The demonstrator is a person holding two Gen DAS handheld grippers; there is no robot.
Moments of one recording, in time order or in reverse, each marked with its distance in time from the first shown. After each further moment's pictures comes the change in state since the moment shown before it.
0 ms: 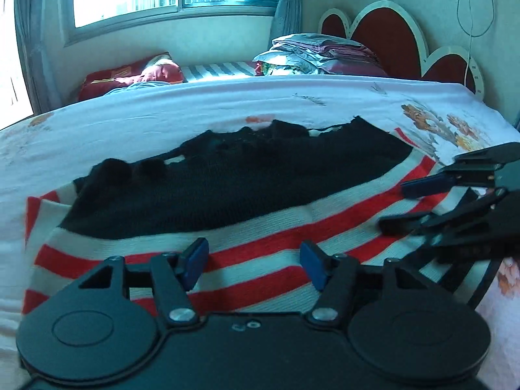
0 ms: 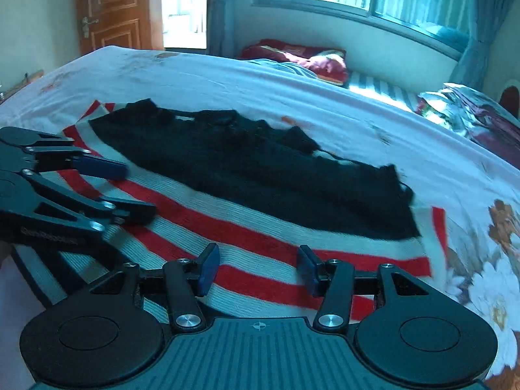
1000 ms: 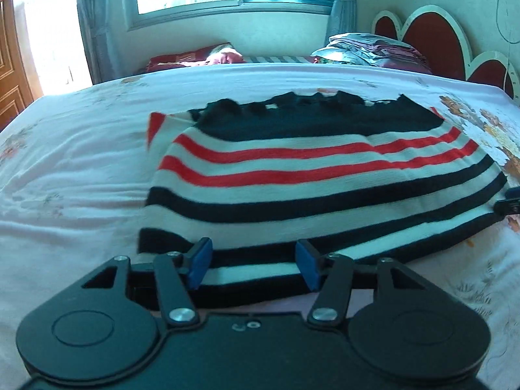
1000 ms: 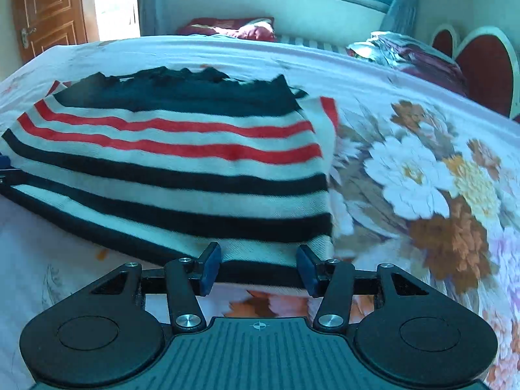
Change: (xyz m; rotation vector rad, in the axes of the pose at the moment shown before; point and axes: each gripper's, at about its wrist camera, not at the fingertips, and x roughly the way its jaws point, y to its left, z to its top) left arm -0.083 0.031 -0.083 -0.108 0.023 0.175; right arm -0.077 -0.028 -0.092 0.189 0.089 -0.121
